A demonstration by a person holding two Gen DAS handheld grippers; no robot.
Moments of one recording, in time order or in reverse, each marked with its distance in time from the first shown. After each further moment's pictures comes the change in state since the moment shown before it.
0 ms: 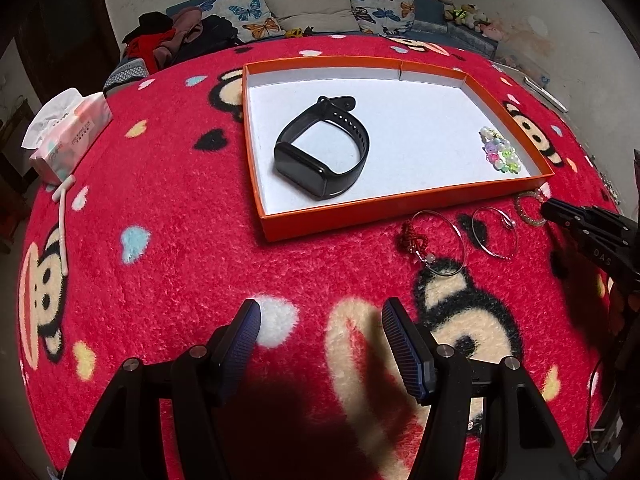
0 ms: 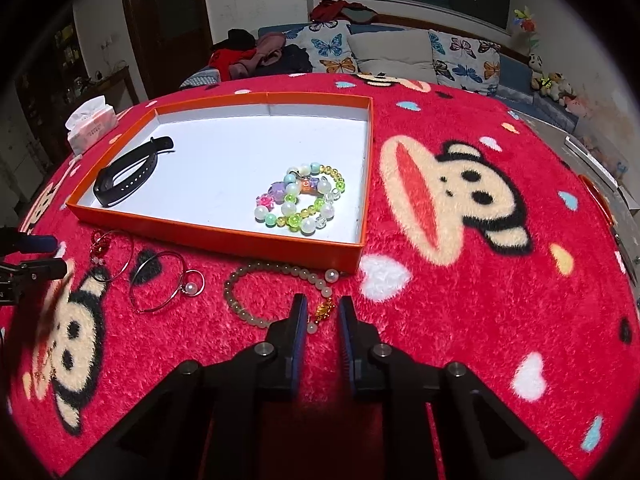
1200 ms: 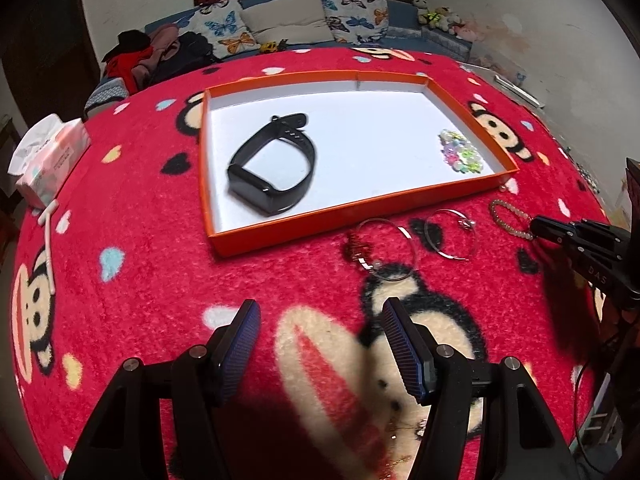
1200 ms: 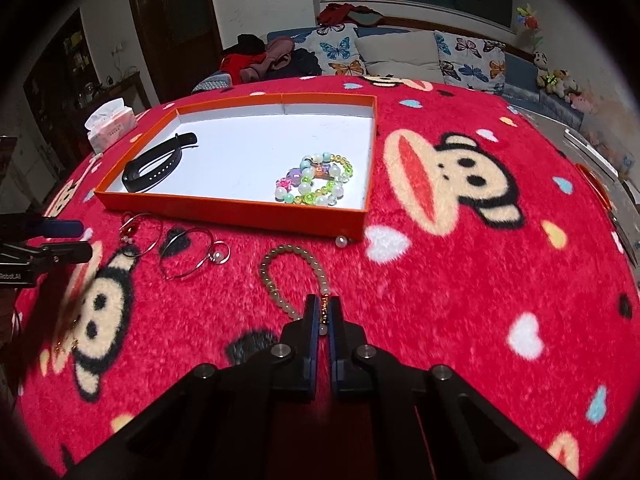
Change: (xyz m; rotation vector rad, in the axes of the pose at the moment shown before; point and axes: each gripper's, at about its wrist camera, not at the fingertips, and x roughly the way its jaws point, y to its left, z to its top) left arm -0.014 -0.029 -0.001 0.071 -0.048 -0.066; right arm -0.025 -0.001 -0.019 0.013 -0.012 0.049
